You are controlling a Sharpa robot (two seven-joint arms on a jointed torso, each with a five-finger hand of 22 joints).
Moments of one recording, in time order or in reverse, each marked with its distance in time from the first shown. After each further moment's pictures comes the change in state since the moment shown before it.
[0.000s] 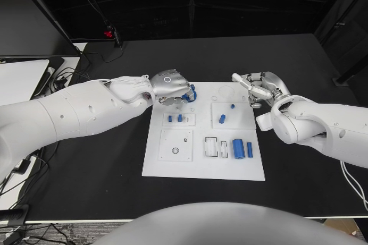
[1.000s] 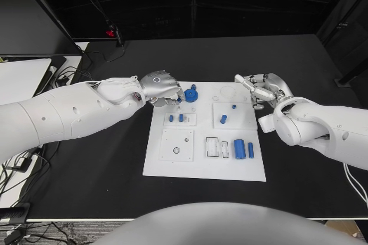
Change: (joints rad) left arm 0.003 -0.090 -0.001 0.067 0.034 0.041 -0.027; left_hand -0.012 -0.006 0.011 0.000 0.000 0.000 0.000 -0.008 -0.004 0.005 0.002 -0.024 0.000 0.000 0.000 0.000 0.000 0.000 0.000 0.000 0.000 0.000; right arm -0.006 -0.005 0.000 0.000 0.000 0.000 0.000; right_hand 0.000 0.000 0.000 0.000 0.000 0.000 0.000 0.000 0.000 0.000 0.000 0.000 0.000 0.000 0.000 0.000 0.000 0.000 0.000 0.000 0.000 0.000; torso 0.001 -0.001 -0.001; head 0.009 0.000
